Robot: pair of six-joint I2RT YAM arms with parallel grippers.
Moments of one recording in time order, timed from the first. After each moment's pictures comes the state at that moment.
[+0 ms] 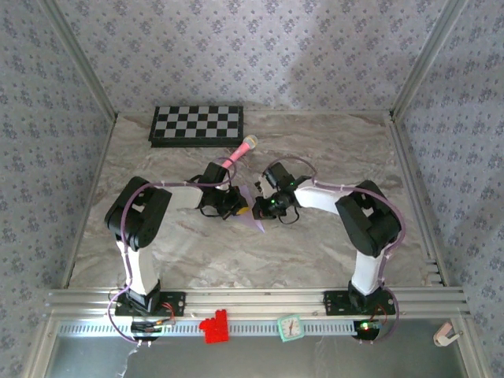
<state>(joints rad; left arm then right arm) -0.53 1.88 0.95 -0.07 0.56 -1.07 0.64 1.84 1.07 -0.36 -0.46 0.45</state>
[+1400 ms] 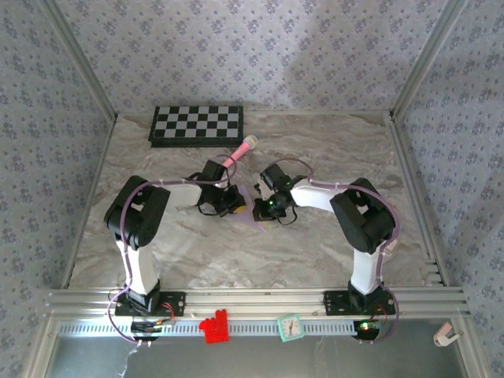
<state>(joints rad) -0.50 1.89 0.99 -0.13 0.54 -0.95 0.65 1.89 1.10 -0.41 -0.41 0.45</state>
